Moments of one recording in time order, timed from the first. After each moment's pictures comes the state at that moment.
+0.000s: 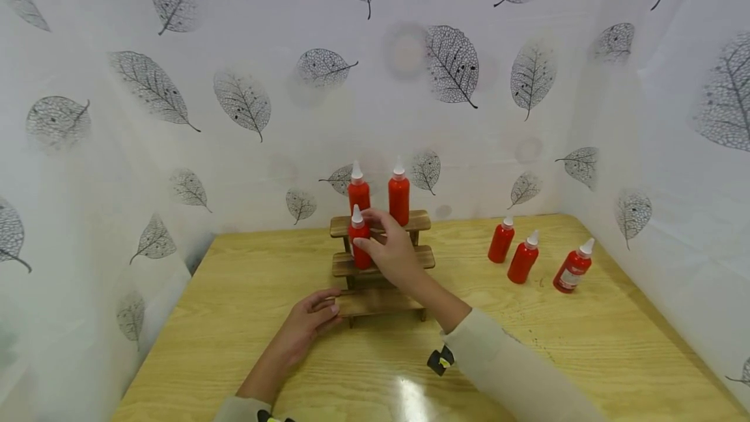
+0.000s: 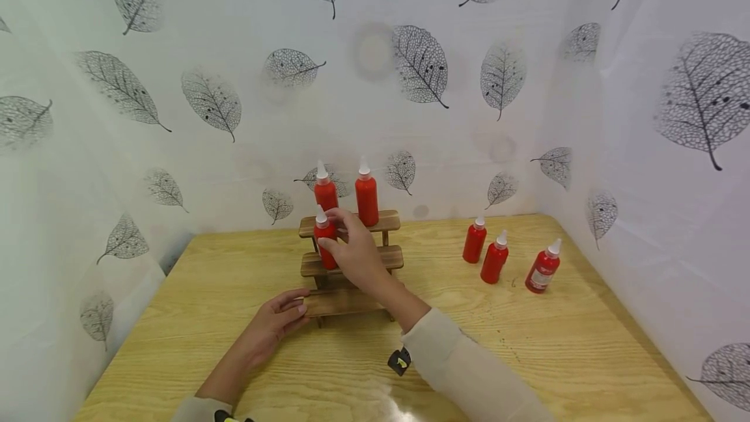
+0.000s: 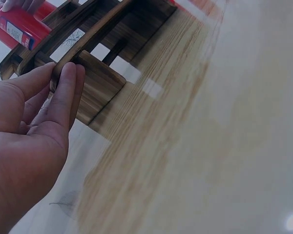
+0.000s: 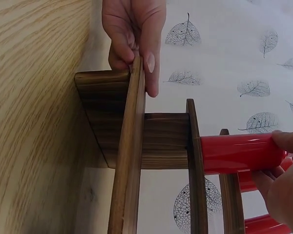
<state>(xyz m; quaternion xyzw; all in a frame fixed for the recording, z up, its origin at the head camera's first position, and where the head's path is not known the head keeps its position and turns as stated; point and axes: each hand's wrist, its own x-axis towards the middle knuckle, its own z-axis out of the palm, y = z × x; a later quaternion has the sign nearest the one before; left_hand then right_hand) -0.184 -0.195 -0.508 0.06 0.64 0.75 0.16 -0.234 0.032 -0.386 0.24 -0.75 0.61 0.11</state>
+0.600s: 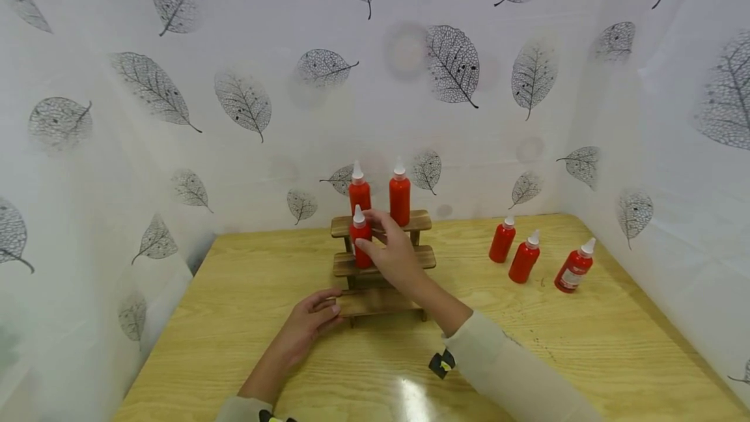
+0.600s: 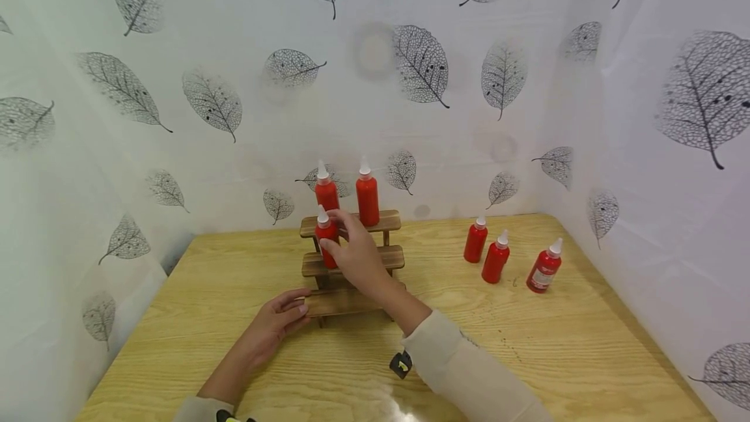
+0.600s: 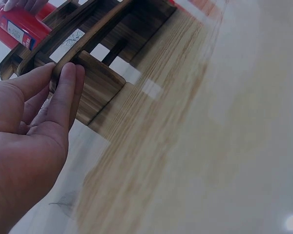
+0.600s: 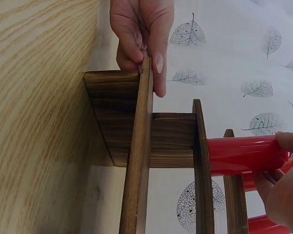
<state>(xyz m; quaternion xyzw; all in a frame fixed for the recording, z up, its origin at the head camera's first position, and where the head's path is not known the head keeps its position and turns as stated) -0.184 -0.195 -0.507 0.05 0.64 0.75 0.16 -0.233 0.031 -0.391 0.24 -0.76 0.60 0.12</state>
